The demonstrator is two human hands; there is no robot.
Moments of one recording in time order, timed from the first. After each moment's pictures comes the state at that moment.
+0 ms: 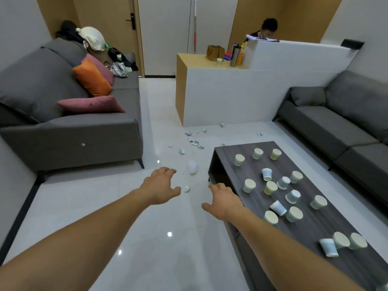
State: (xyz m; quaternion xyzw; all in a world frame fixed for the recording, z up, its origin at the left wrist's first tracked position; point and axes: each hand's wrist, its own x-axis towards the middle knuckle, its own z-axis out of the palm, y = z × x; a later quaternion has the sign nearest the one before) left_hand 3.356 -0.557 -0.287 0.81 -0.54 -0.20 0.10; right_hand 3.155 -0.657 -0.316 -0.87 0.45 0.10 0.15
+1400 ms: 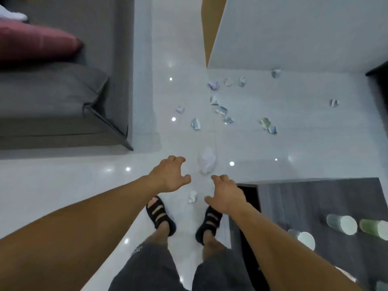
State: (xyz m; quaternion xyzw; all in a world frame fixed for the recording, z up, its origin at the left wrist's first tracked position) left_hand 3.746 -1.167 -0.557 0.79 -0.41 -0.46 0.04; right_hand 3.560 -1.255 -0.572 -0.82 0.39 0.33 0.24
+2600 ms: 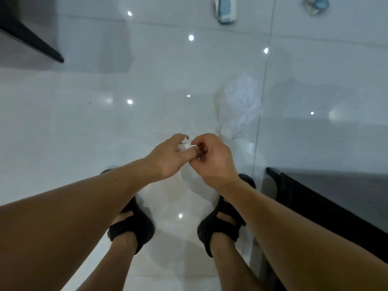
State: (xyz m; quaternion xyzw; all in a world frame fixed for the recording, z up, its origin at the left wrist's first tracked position) left_hand 3.686 -1.209 -1.063 0.76 -0.12 -0.60 0.20; right_hand 3.564 -1.295 -1.080 -0.77 0.37 0.04 0.52
